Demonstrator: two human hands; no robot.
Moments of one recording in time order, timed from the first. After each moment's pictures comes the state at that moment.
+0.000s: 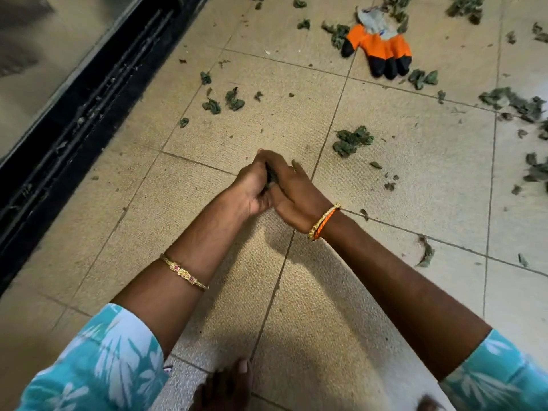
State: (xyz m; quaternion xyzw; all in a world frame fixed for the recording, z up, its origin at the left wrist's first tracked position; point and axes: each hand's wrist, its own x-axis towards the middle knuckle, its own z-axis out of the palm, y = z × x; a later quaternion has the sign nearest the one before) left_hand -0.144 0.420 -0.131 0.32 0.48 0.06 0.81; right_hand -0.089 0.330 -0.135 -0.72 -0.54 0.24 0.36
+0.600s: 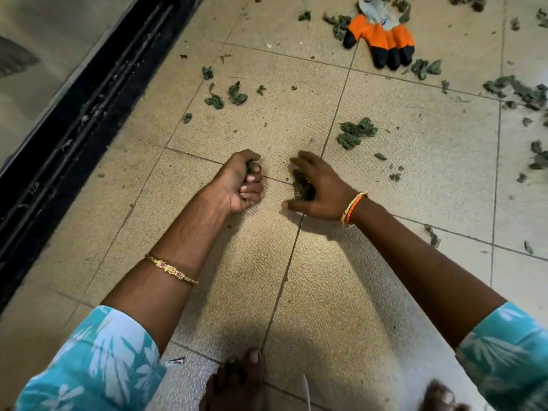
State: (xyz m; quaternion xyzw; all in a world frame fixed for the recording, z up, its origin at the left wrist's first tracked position) left_hand -0.174 0.450 -0.133 0.35 0.50 0.00 0.79; right_hand -0.043 0.310 -0.177 -0.78 -0.54 0.25 0.19
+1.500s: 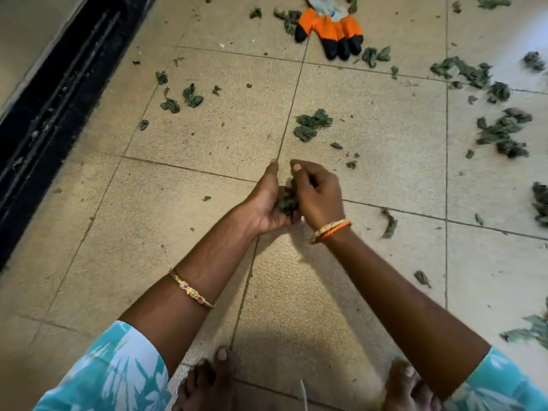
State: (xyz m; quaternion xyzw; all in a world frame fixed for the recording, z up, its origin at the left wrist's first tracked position) left_hand -0.121 0.344 -0.138 0.33 0.47 -0.11 0.81; right_hand -0.076 0.261 -0.143 -0.77 -0.15 0.21 0.58
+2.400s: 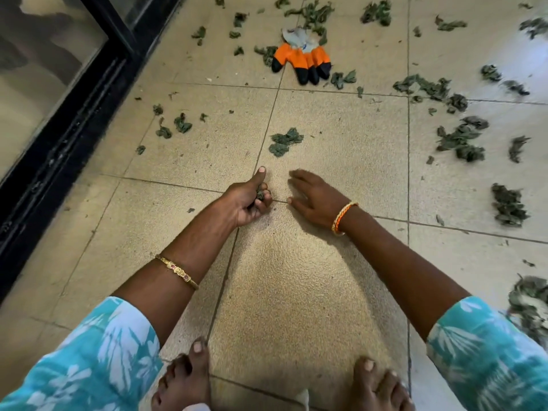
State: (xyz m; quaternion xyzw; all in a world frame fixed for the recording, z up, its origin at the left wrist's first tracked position) left_hand -0.102 0.341 -0.129 0.41 0.52 -0.02 0.75; right_hand 0.011 0.205 -0.185 -0.78 -0.56 0.15 0.22
